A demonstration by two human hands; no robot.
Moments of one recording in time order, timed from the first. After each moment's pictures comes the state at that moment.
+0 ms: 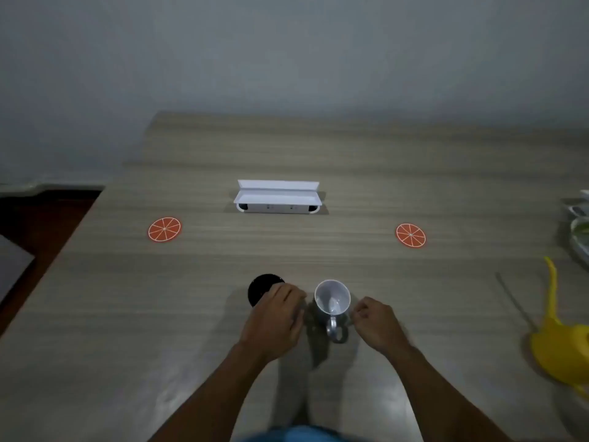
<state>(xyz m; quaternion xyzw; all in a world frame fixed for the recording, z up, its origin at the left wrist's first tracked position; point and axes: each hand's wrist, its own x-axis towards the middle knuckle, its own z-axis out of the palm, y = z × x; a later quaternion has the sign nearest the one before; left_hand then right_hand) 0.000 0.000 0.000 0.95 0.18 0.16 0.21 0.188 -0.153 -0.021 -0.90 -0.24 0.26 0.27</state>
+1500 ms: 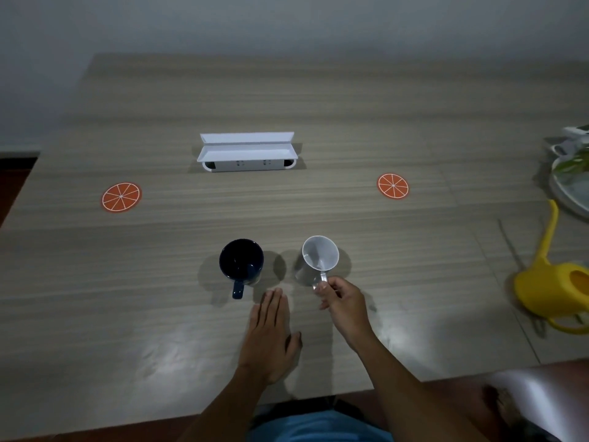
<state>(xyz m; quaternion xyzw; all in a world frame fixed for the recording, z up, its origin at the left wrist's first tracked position) -0.022 -0.077 -0.115 0.94 0.27 -0.05 0.19 0.137 -0.164 -0.051 -0.79 -0.12 0.31 0.52</state>
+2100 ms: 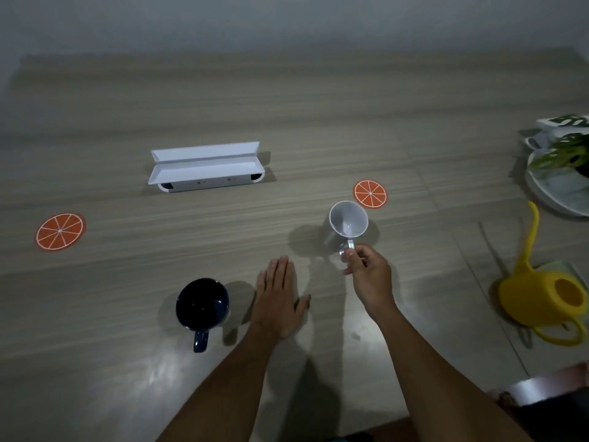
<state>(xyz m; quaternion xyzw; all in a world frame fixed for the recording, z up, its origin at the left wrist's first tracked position) 0.130 -0.023 -0.123 0.95 0.24 -0.05 0.21 0.274 -0.152 -0.040 -0.82 -0.08 0.17 0.54</state>
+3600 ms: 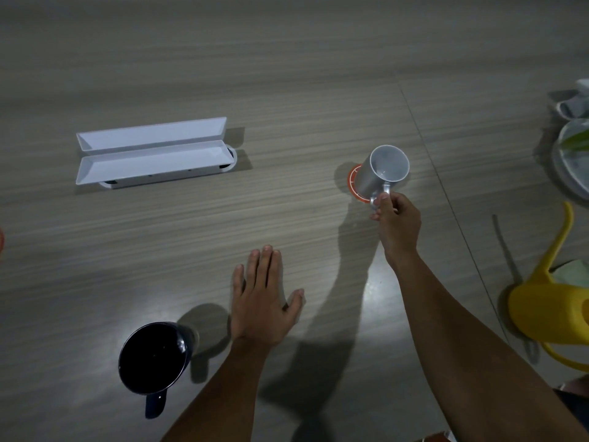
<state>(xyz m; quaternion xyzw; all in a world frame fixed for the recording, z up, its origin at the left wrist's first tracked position) 0.175 -0.010 -0.133 0.94 0.29 -0.02 0.17 0.432 -0.116 -0.071 -0.81 0.04 0.09 0.57</state>
